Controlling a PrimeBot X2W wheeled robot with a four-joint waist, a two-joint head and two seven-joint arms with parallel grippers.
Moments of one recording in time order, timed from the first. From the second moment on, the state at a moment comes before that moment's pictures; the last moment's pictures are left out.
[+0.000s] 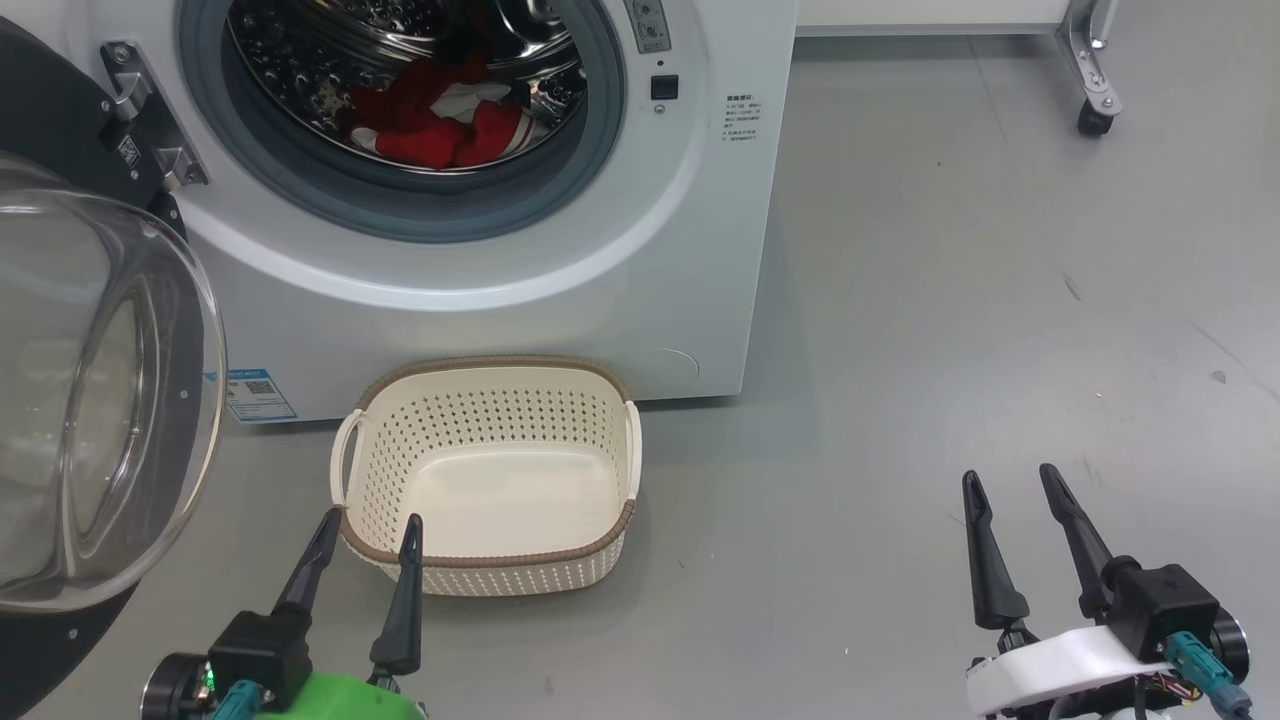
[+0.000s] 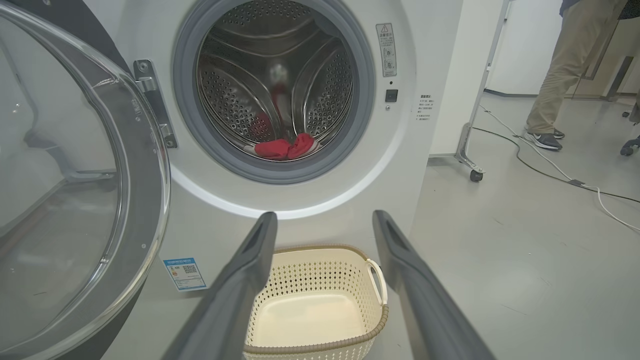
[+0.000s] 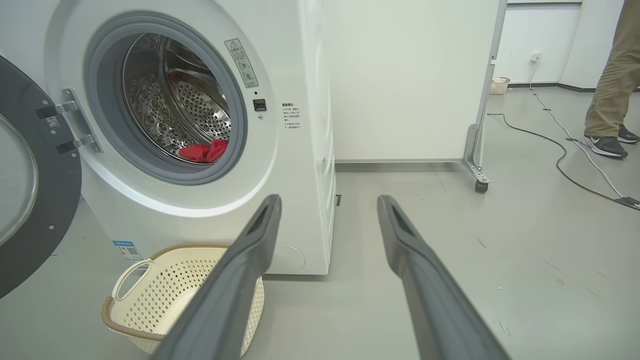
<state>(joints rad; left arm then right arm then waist) 0.06 0.05 -0.16 0.11 -0.27 -0.03 -0.22 0.10 -0.04 0.10 0.08 0.23 0.04 -0.26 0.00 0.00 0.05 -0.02</state>
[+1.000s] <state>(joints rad) 0.07 0.05 -0.18 0.09 -0.27 -0.02 -0.20 0.13 -0.04 0.11 0.05 0.24 0.01 -0.26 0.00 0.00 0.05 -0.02</state>
